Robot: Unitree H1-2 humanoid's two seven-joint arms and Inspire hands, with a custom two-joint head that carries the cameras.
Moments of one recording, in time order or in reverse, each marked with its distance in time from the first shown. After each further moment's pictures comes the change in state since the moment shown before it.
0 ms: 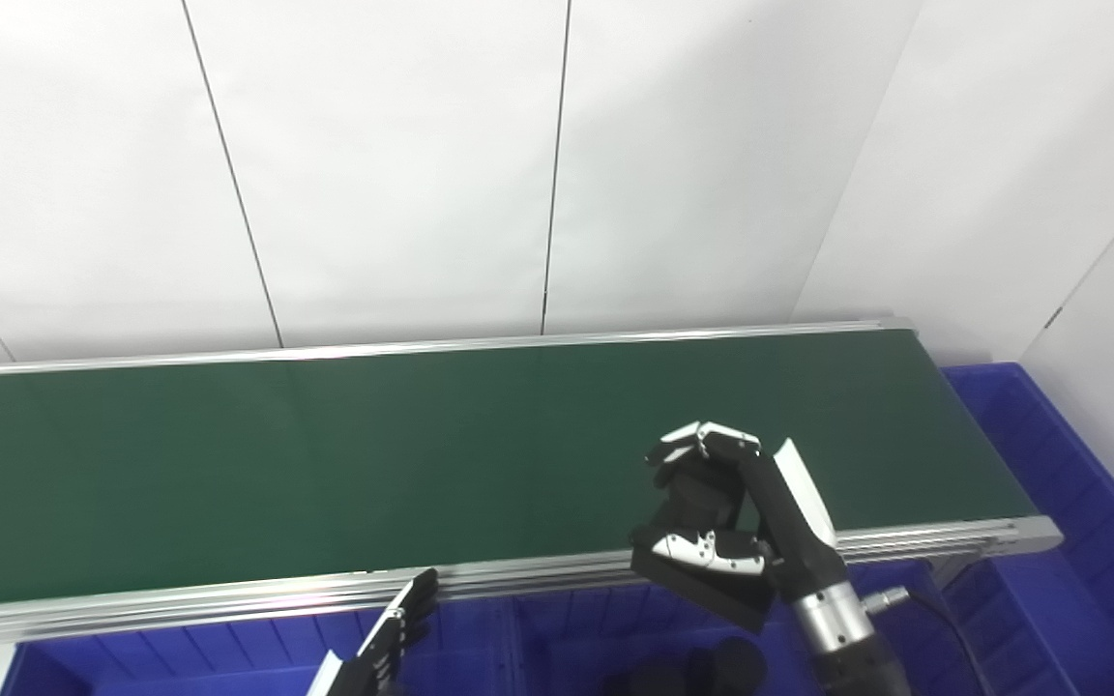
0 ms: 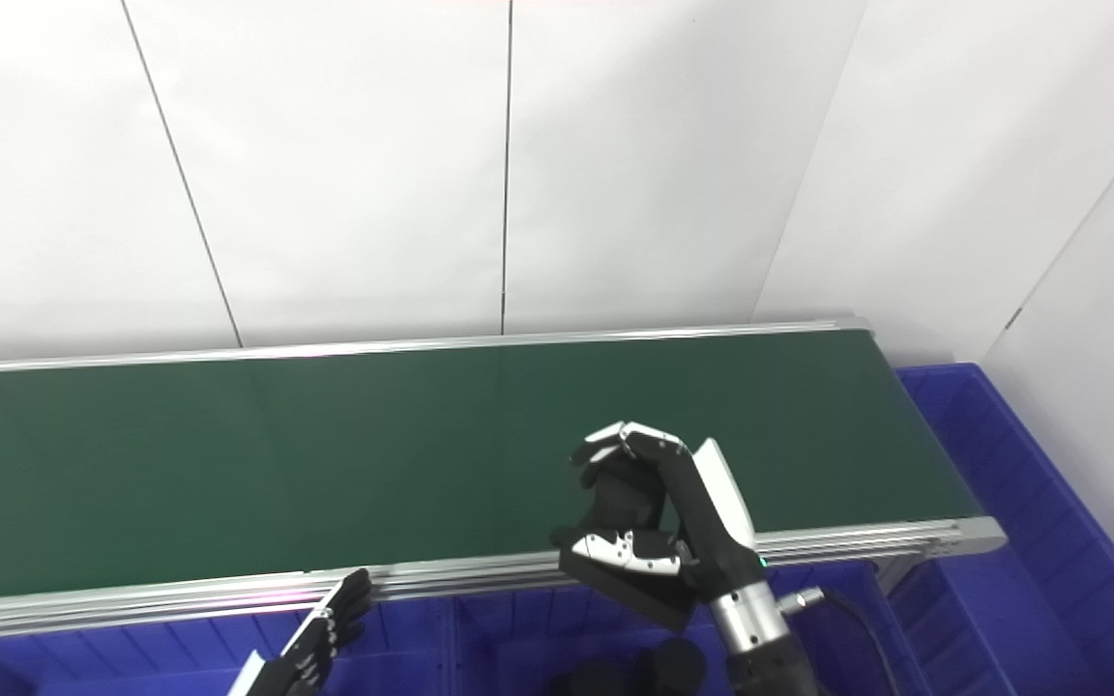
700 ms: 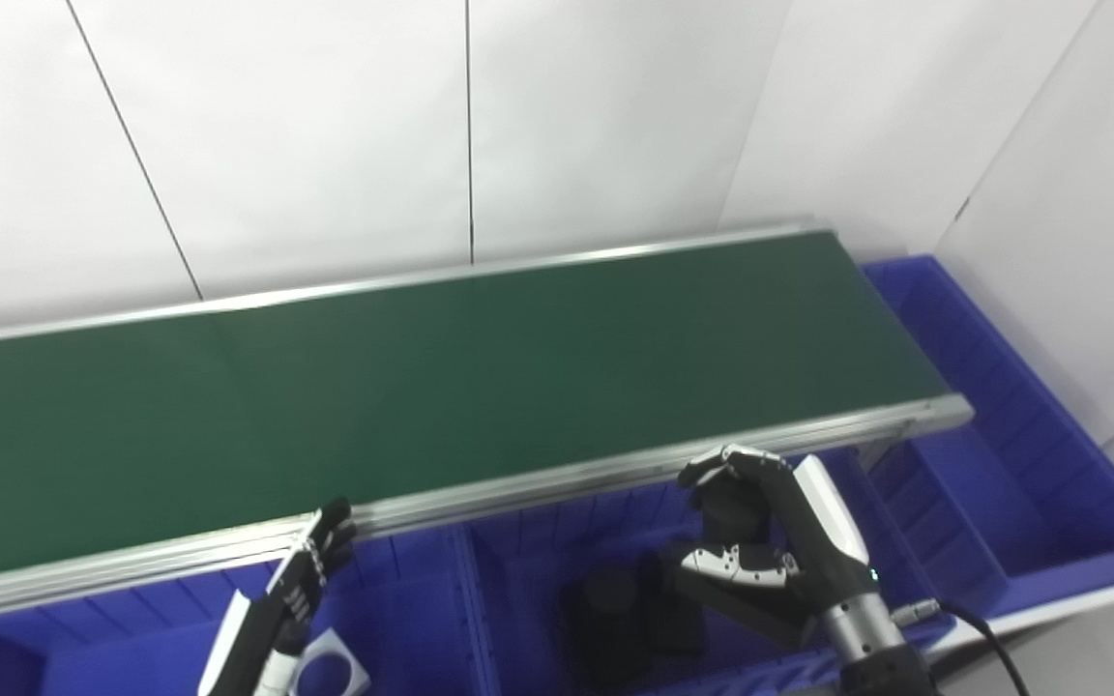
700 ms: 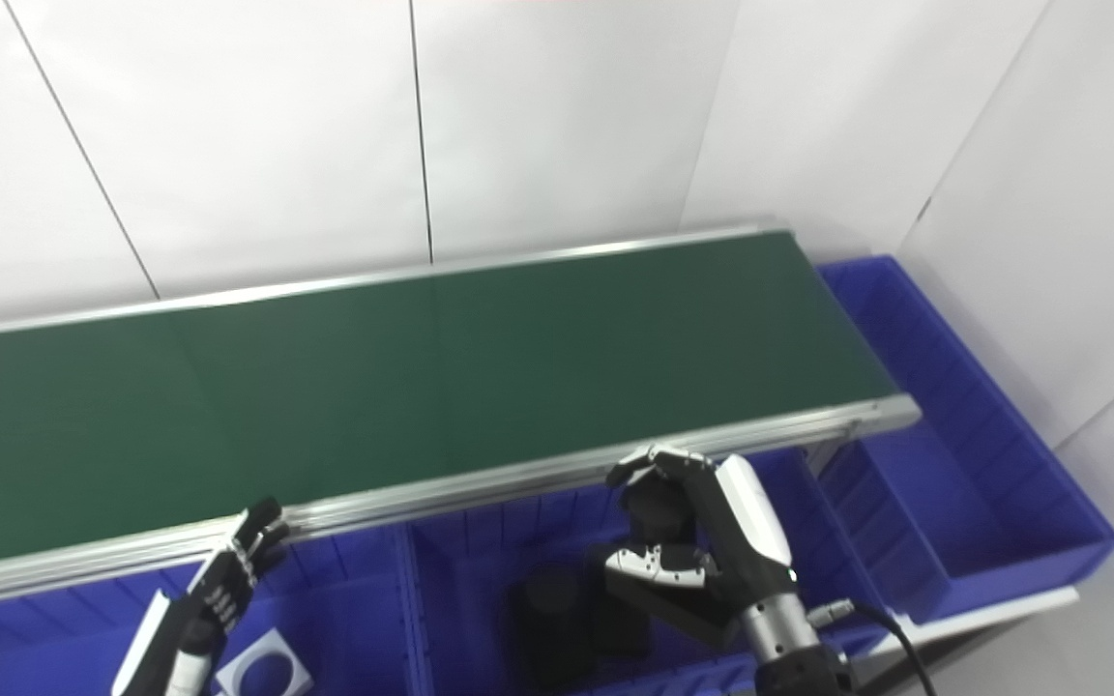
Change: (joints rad) left arm 0.019 0.002 0.159 -0.058 -0.063 0.000 -0.164; right arm 0.231 0.018 -0.092 -0.033 -0.155 0.093 -0.044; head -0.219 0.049
